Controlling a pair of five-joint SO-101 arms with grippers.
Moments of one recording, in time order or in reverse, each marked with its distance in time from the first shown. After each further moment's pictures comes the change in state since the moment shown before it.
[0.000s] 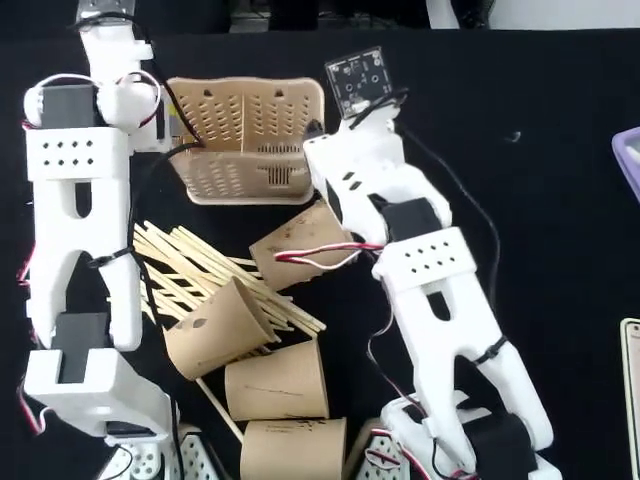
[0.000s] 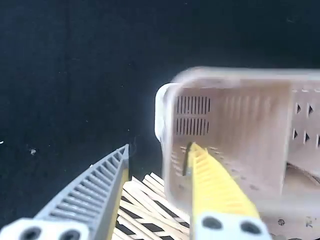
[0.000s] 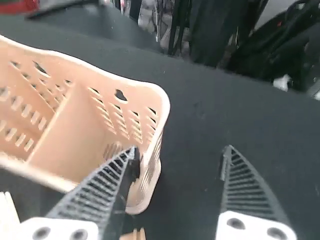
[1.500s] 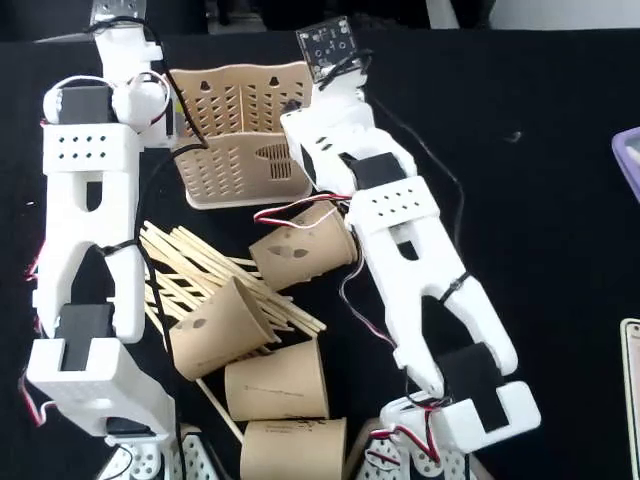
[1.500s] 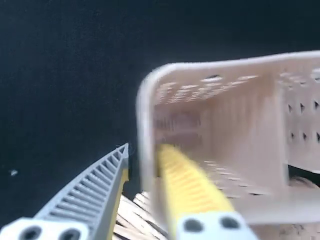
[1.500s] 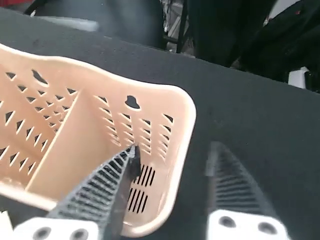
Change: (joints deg) left arm 0.4 2.9 4.3 -8.7 0.0; right arm -1.4 20.8 -14.8 -1.1 -0.1
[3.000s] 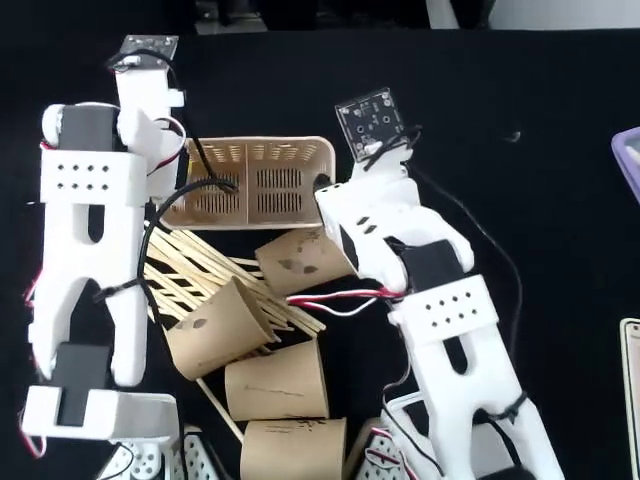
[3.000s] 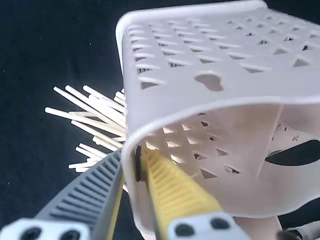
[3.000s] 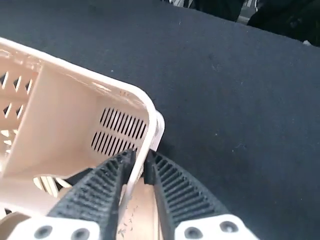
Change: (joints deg) left arm 2.5 -12.7 5.4 24.4 -0.4; right arm 2.8 -36.9 24.9 16.0 0.0
